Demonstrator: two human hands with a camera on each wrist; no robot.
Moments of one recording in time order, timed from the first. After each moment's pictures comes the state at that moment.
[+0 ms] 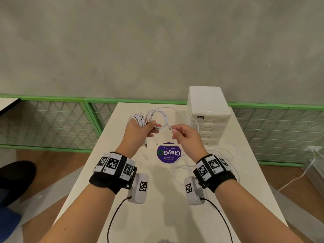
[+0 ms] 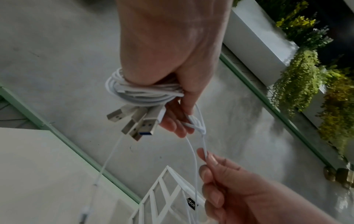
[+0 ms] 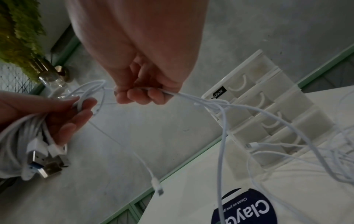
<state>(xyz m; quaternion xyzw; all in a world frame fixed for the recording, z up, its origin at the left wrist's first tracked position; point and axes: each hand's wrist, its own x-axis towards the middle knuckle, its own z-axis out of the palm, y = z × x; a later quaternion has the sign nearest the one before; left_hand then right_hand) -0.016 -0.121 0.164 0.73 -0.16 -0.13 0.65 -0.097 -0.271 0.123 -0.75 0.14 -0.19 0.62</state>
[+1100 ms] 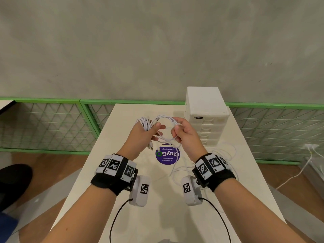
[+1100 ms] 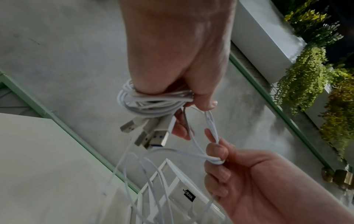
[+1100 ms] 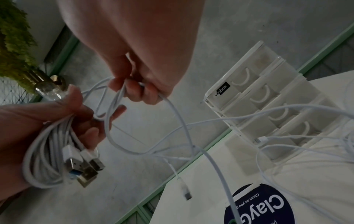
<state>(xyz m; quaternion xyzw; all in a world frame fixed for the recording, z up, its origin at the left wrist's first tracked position) -0.017 -0.129 0.161 0.75 -0.23 -0.16 0.60 -0.093 -0.270 0.134 -0.68 0.08 -0.18 0.70</state>
